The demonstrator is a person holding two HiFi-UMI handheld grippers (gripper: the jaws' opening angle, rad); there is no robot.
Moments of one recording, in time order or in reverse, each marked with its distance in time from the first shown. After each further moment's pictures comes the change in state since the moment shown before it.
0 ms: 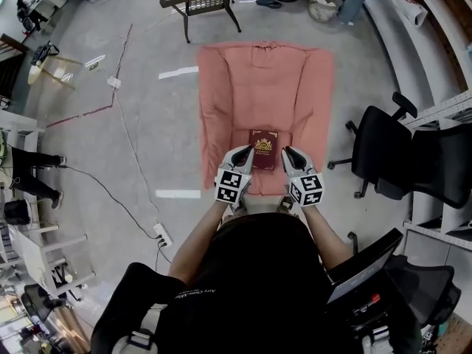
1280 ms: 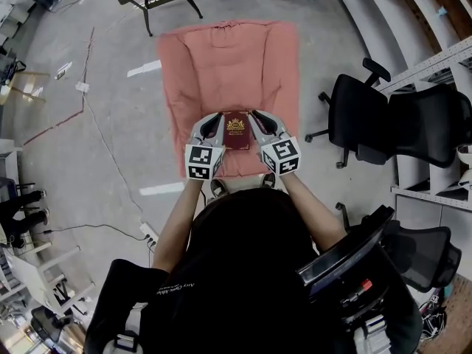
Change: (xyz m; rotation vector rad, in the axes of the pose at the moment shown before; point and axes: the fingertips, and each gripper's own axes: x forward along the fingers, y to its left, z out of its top) left arm 0.006 0.001 0.056 0.053 -0.126 0.008; right arm 0.007 0.005 0.051 -0.068 -0.095 0.022
